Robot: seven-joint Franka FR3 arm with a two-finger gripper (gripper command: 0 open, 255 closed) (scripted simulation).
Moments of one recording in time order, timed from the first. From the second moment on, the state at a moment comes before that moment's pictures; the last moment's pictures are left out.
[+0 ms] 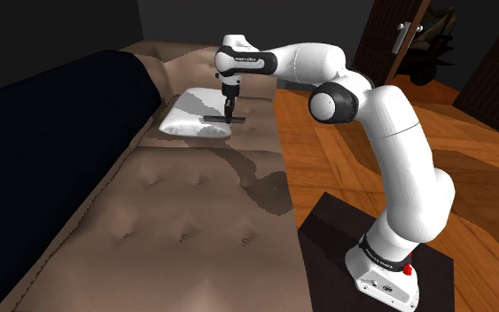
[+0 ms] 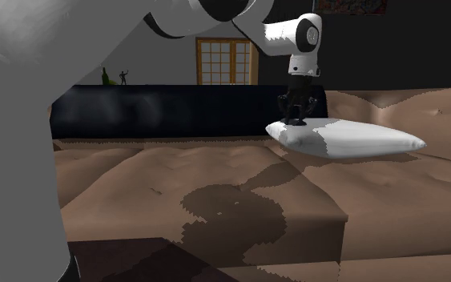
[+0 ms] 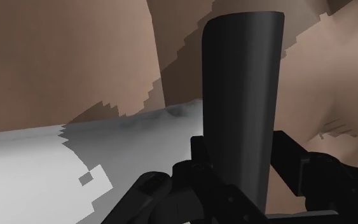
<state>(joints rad) -0.13 0.77 -0.06 -1.01 0.10 1.73 -0.77</state>
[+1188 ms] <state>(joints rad) -0.13 0.79 -0.06 -1.15 0.11 1.88 -0.78</state>
